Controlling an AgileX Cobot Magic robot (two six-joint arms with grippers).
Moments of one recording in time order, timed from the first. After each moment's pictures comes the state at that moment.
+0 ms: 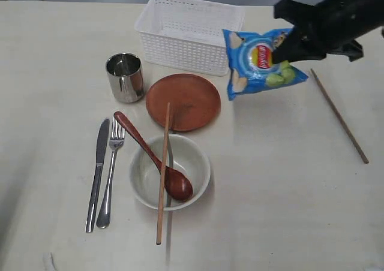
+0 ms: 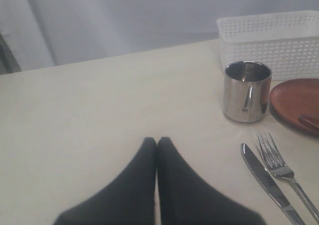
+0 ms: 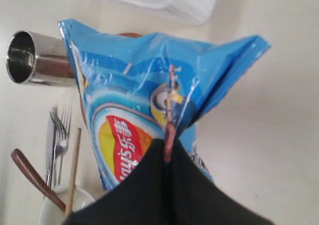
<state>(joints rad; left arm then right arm) -0.17 0.00 0.00 0.06 0.33 0.04 0.13 1.66 -1.11 0.69 0.85 -0.34</state>
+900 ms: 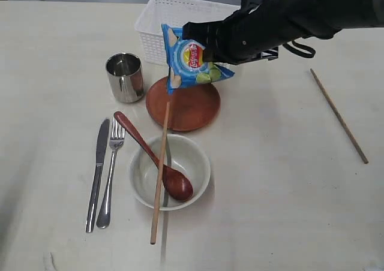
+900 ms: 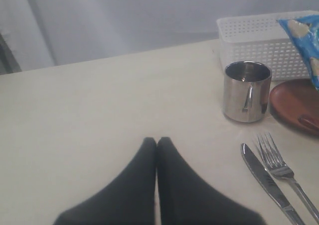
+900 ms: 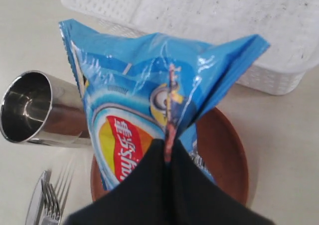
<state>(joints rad) -0.17 0.00 0.00 0.06 0.33 0.04 0.49 1.81 -1.11 0.68 0.31 -0.22</state>
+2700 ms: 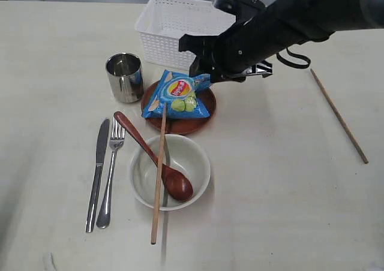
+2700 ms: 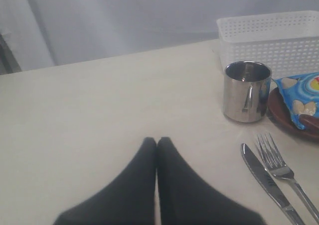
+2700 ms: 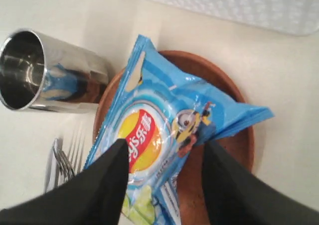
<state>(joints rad) -0.17 0.00 0.00 0.06 0.33 0.04 0.49 1.85 -1.14 0.71 0.45 -0.18</state>
